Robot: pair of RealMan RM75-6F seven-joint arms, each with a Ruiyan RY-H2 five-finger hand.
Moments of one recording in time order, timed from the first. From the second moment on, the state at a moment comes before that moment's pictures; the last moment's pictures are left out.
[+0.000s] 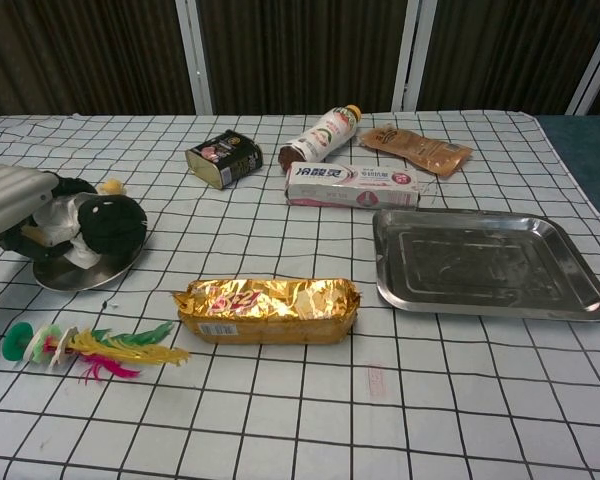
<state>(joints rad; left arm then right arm) -0.55 -1.65 -0.07 -1.00 1.35 1.16 0.18 0.05 -1.21 0.02 -1.54 -1.67 1.59 -0.02</state>
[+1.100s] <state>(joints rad) -0.24 -1.32 0.04 -1.40 1.47 1.46 0.07 0.23 -1.18 0.02 -1.60 -1.70 1.32 0.02</state>
